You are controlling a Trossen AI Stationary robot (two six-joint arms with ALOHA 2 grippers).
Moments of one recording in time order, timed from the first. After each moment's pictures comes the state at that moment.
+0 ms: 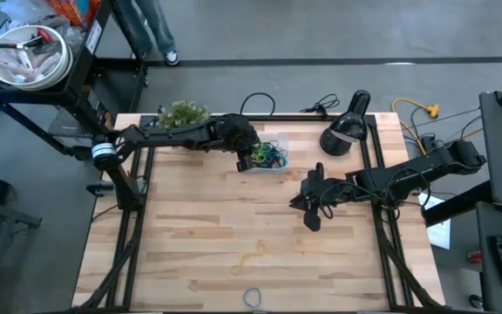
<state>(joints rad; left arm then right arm) 0.33 1.69 1.29 -0.35 -0.08 0.21 0.22 1.20 0.73 -0.20 0.16 0.46</state>
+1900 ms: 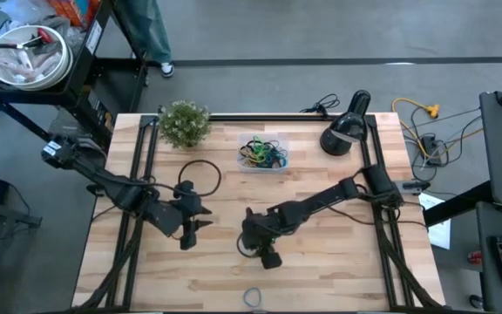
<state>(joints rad) -0.53 1.13 1.01 -0.64 -0.43 -0.60 0.27 2.12 1.44 -0.34 -0.25 0.07</state>
